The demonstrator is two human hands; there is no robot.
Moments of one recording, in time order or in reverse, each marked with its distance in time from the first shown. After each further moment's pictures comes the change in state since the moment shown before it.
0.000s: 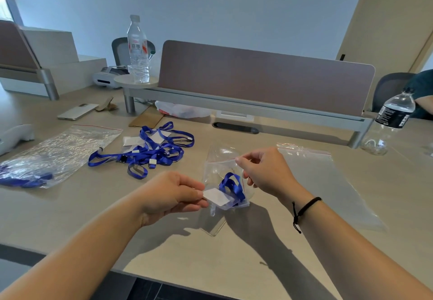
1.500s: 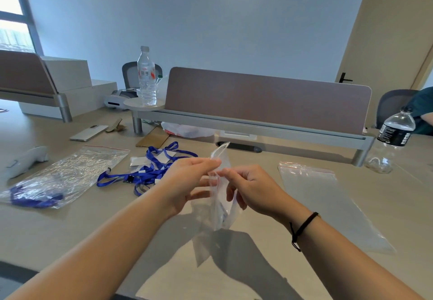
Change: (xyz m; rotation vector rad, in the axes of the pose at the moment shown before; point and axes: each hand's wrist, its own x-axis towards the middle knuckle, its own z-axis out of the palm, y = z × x) left_hand 0.004 0.051 0.025 -0.058 0.207 0.266; right_hand -0.012 -0.035 -0.001 0.059 -0.259 -0.226
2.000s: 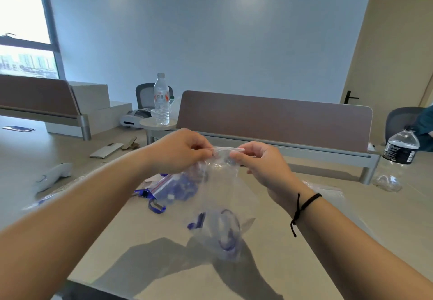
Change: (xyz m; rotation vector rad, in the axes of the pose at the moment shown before) left_hand -0.028 0.092 -0.050 0.917 -0.017 0.518; right_hand 0.024 -0.045 -0.027 0.360 0.312 0.022
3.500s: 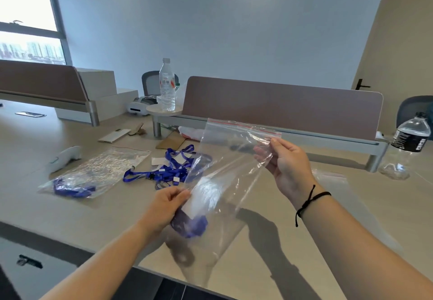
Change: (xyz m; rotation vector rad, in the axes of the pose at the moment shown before) left_hand -0.072 -0.113 0.135 -0.699 0.251 -0.464; right_hand 0.000 0.041 -0.018 0.635 0.268 0.187
